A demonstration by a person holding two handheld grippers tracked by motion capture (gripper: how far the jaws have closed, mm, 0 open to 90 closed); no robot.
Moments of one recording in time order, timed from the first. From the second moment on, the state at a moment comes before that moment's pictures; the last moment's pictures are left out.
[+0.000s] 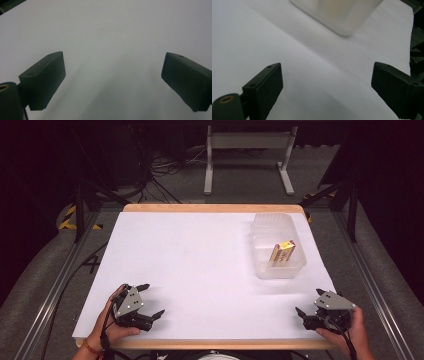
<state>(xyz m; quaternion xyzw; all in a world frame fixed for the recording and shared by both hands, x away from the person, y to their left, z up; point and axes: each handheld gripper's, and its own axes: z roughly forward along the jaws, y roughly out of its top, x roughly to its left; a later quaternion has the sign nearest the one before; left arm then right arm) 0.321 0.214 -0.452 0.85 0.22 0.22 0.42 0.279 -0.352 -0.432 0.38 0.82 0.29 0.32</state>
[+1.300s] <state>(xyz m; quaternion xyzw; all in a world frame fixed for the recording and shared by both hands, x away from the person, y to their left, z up) 0.322 0.215 -0.450 0.85 0.21 0.22 0.43 0.264 -0.359 -0.441 0.42 0.78 0.30 0.35</state>
